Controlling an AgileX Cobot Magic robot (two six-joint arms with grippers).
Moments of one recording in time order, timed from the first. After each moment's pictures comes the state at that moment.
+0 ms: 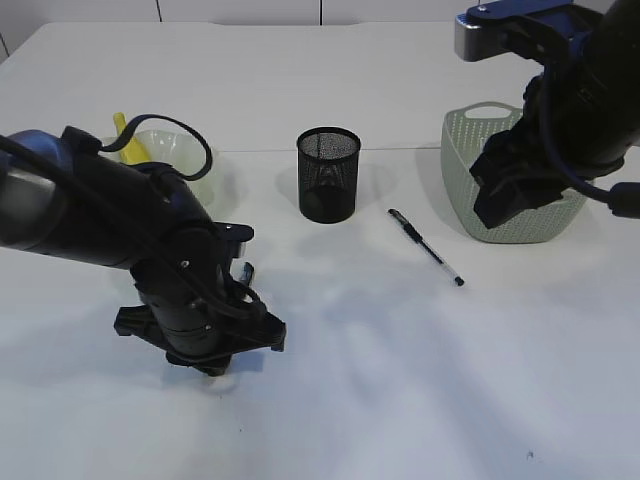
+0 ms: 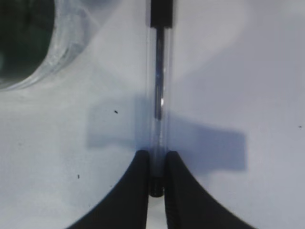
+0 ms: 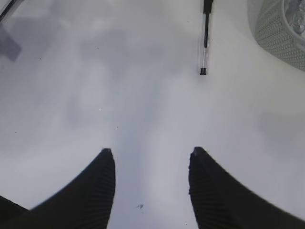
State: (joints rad) left arm -0.69 1.97 -1.09 0.31 0.57 -0.90; right arm 0.37 1.51 -1.30 0.03 1.07 -0.13
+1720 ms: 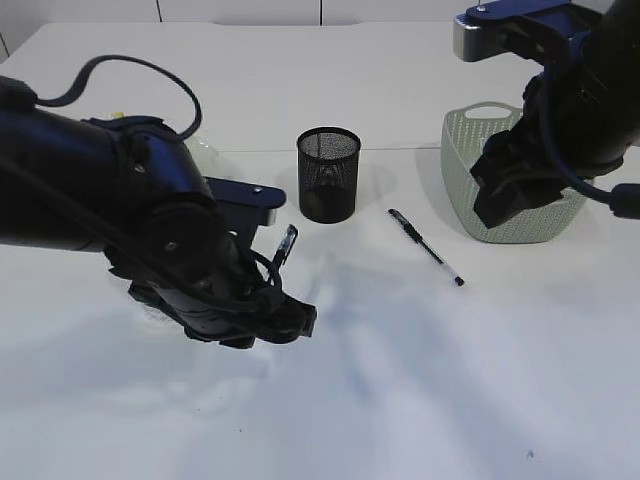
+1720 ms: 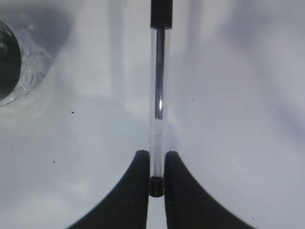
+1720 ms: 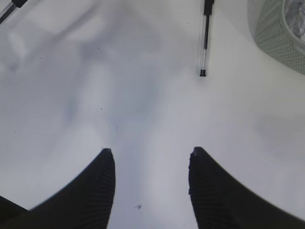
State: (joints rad) left arm -0.81 1.82 -1.09 0.35 0.59 -0.87; right arm 0.37 1.51 -1.30 0.03 1.07 -0.14
